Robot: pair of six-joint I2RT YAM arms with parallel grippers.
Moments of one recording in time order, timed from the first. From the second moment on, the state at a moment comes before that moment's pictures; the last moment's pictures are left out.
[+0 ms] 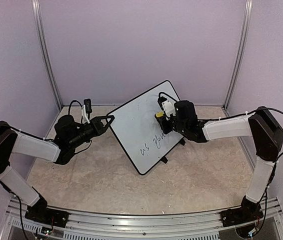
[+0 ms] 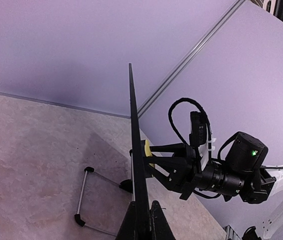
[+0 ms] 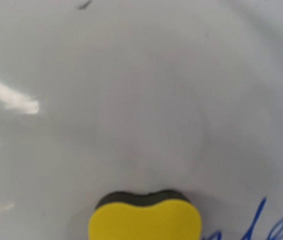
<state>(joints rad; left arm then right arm) -0.55 1.54 0.59 1.04 0.28 -0.71 0.69 1.85 1.15 0.34 0.14 -0.08</state>
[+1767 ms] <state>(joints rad) -0.55 1.54 0.59 1.03 0.28 -0.70 0.64 1.82 1.02 0.38 0.15 -0.06</state>
